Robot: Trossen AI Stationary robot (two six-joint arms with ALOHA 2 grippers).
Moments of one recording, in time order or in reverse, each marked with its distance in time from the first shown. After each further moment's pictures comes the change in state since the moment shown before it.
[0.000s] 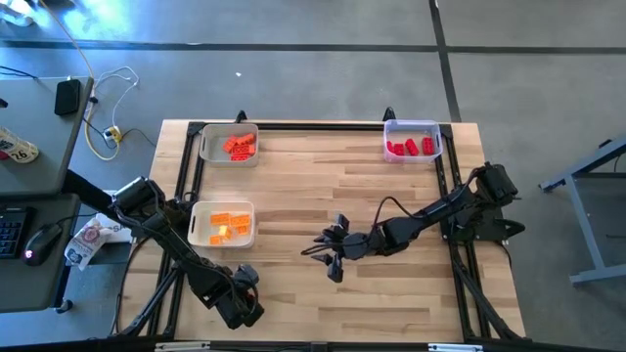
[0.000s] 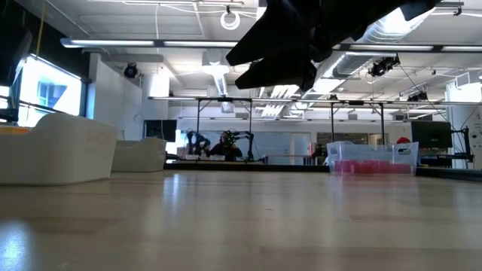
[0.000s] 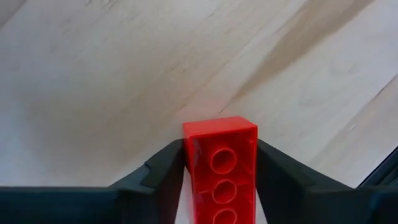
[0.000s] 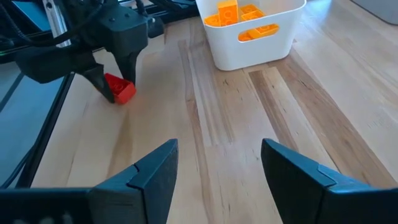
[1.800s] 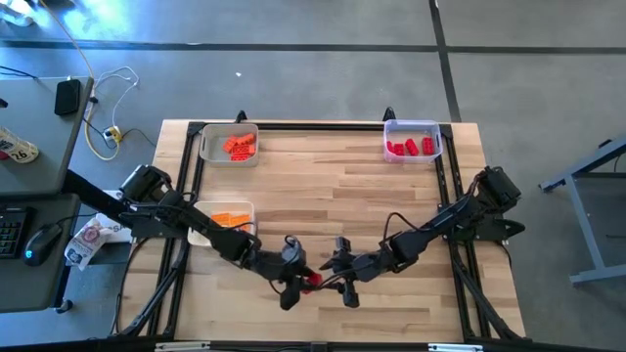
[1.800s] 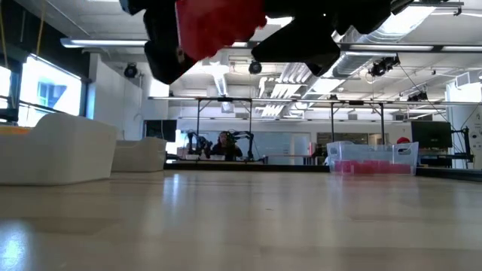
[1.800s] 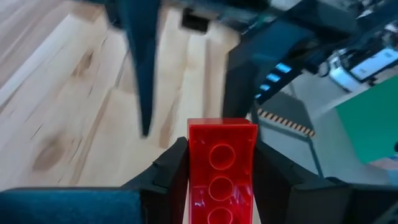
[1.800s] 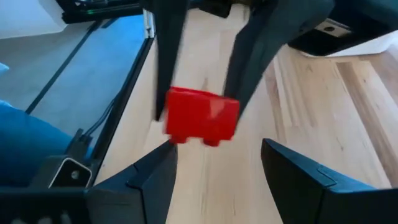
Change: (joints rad) left arm 0.328 -0.061 -0.002 0.784 -0.069 0.970; right arm 0.126 0.000 0.000 0.011 -0.100 -0.072
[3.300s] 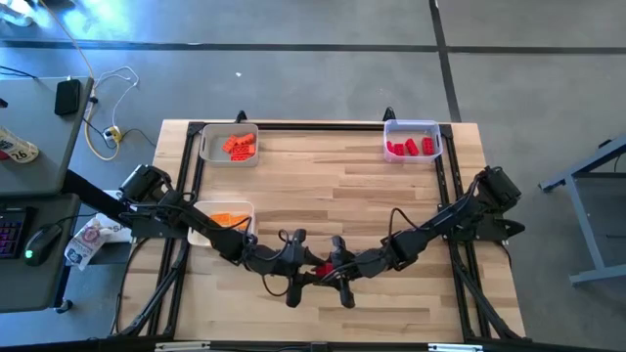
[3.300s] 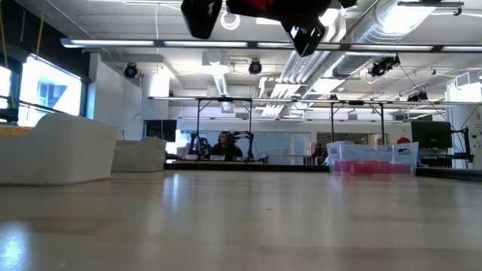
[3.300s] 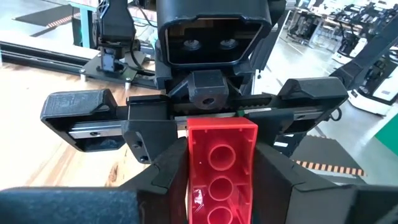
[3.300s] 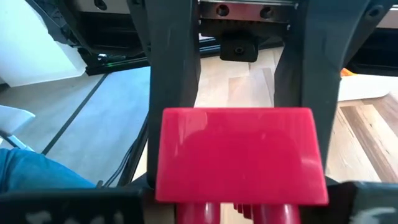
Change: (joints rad) left arm 0.014 0.000 0.001 0.280 -0.180 0.360; right arm 0.002 0.000 0.000 0.178 0.011 0.000
